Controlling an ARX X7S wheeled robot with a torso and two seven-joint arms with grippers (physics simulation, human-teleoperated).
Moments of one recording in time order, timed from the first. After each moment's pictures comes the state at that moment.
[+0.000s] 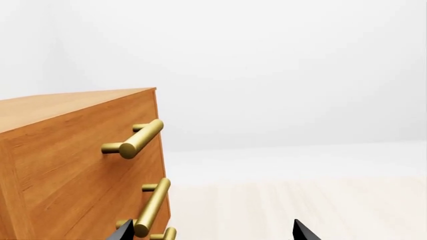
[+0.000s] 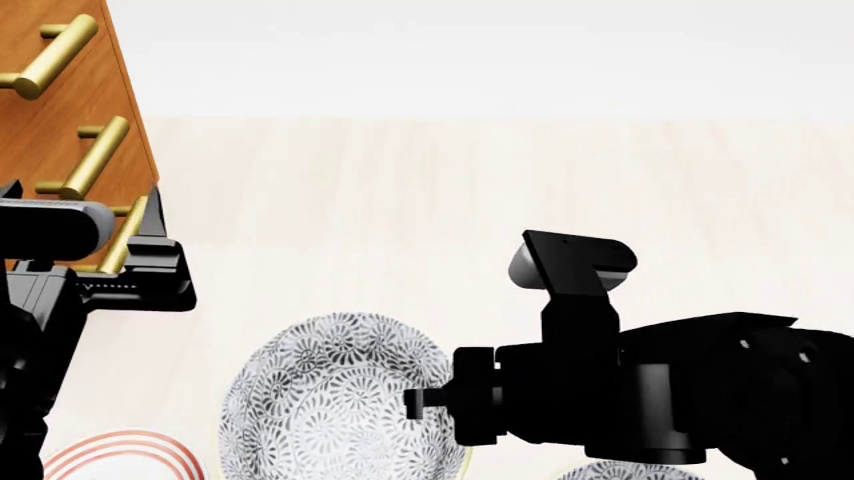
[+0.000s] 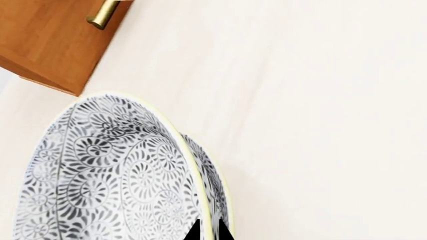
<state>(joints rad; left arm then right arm) -0.58 -0.27 0.18 0.32 -0.33 -0.72 -0.31 1.07 0.44 -0.47 0.40 1.34 1.32 0.18</state>
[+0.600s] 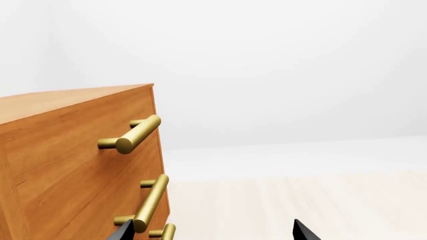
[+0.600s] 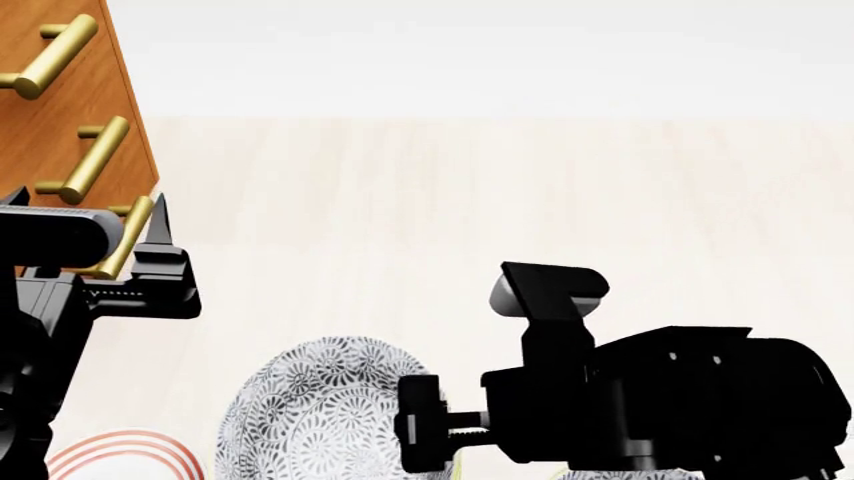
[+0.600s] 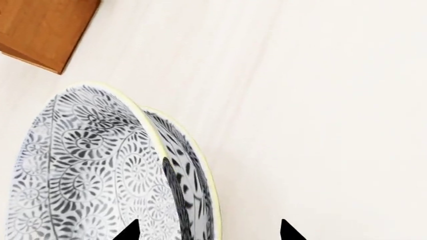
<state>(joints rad) -0.58 -0.28 0.20 0.31 -0.33 -0.71 -0.32 1.10 0.39 -0.63 0.55 1.19 1.22 -0.03</state>
